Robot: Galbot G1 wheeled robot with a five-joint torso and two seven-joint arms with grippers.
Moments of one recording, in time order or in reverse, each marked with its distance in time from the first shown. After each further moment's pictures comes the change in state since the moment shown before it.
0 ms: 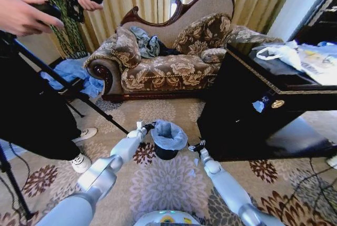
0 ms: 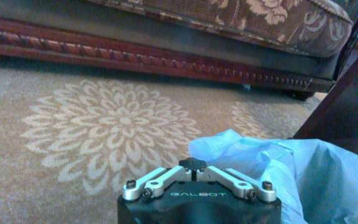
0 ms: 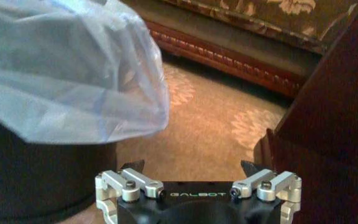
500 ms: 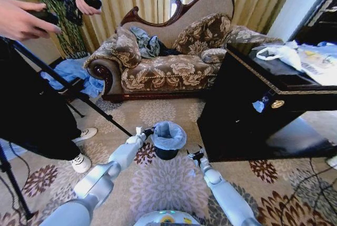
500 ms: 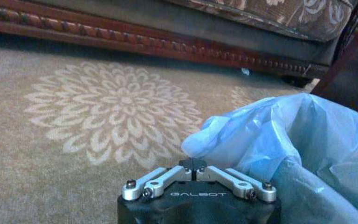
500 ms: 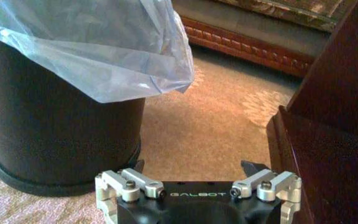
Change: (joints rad) left arm 0.059 0.022 0.014 -0.019 -0.002 -0.016 0.012; right arm -0.090 0.024 0.034 0.039 -0.009 -0.006 0.001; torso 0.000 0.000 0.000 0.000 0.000
